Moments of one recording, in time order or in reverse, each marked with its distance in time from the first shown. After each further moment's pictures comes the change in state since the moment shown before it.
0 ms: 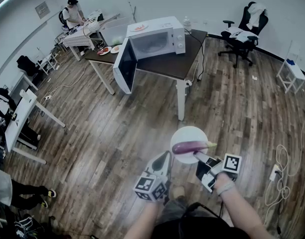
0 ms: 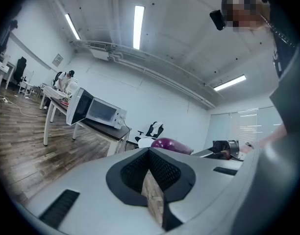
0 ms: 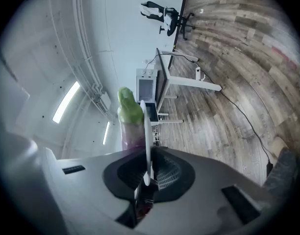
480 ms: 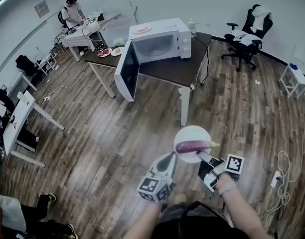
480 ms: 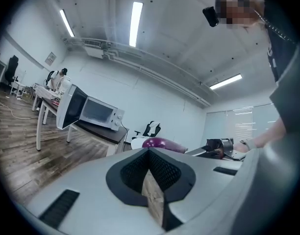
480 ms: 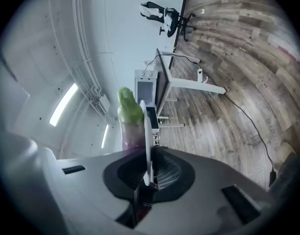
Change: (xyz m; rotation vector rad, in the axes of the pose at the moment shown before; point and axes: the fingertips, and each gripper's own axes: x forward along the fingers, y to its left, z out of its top) left arm 0.052 0.036 0.018 0.030 0.011 -0.061; right arm 0.061 -0.001 0.045 0.005 -0.028 -0.004
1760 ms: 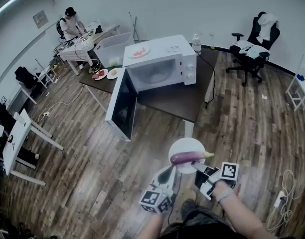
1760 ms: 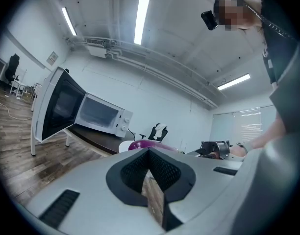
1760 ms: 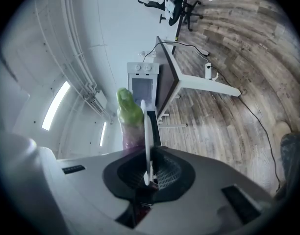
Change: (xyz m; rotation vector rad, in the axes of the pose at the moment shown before) left arm 0.158 0.105 0.047 -0.014 -0.027 0.034; right arm 0.156 0.005 0.134 0.006 0.091 -0.011
